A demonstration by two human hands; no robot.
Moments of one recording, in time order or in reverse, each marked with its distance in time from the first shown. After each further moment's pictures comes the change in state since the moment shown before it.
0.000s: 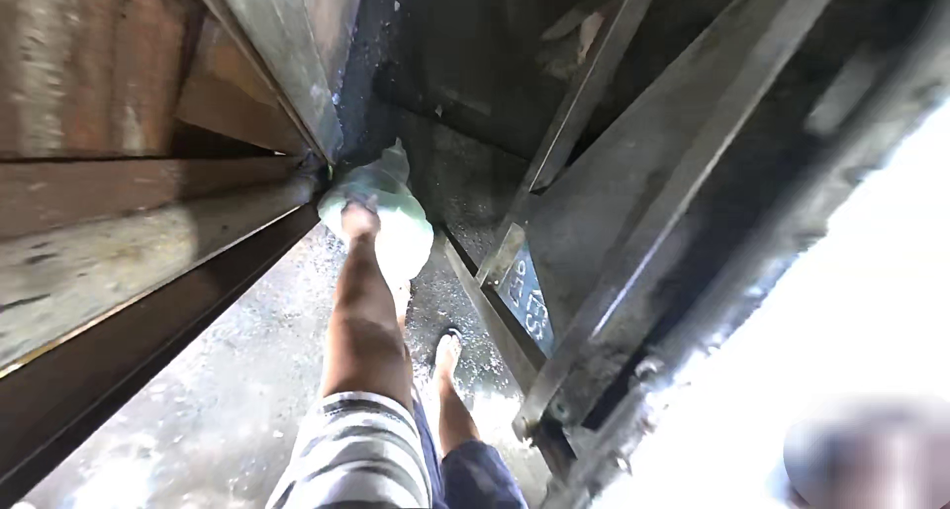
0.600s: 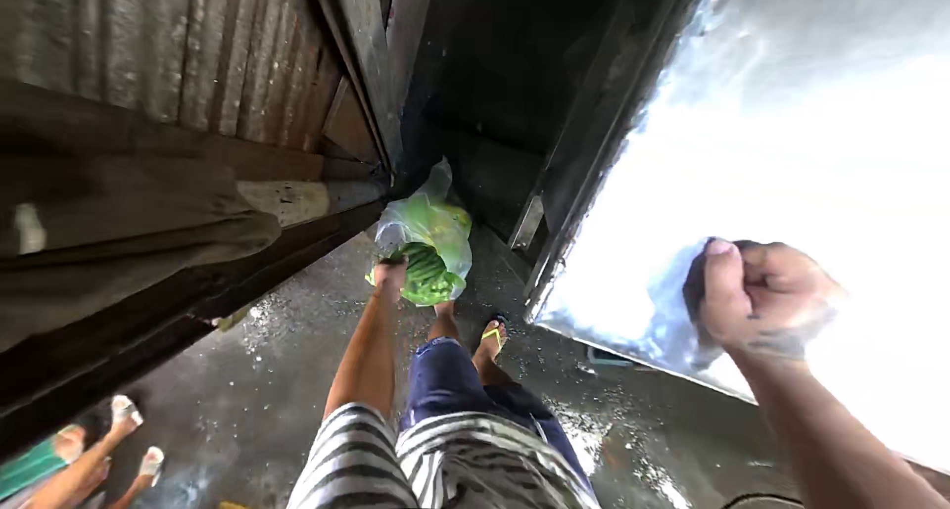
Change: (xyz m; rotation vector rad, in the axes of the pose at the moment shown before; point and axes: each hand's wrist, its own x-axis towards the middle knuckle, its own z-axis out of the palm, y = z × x) left_hand -0.178 -0.127 -0.090 -0.316 -0.189 -0.183; right_hand 0.002 -0.013 0.003 -0.144 0.101 0.028
